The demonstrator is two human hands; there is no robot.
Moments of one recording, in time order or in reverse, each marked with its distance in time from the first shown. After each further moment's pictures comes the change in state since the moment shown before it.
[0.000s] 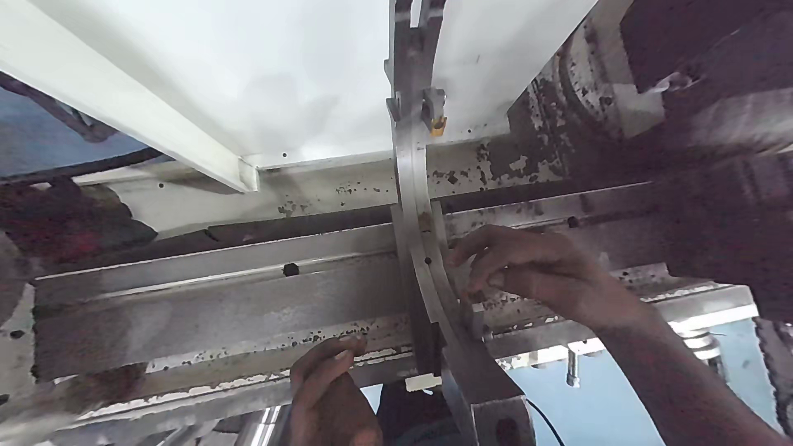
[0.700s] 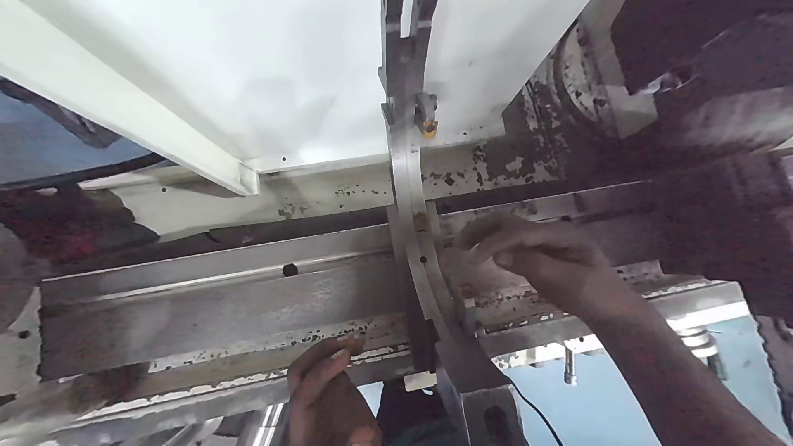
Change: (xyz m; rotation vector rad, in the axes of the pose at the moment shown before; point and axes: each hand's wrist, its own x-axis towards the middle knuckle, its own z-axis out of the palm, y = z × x) left_hand -0.001 0.004 0.002 0.018 -0.009 0.024; right_hand -0.007 0.003 -0.006 -0.004 0.140 -0.054
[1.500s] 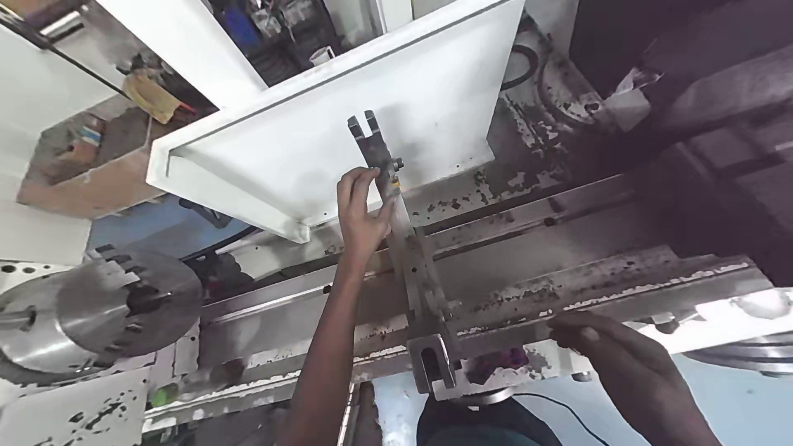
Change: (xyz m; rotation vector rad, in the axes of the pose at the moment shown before) left_hand 0.210 -0.069 0.091 0.622 -0.336 0.539; right_hand -0.194 0.011 0.024 0.187 0.655 0.145
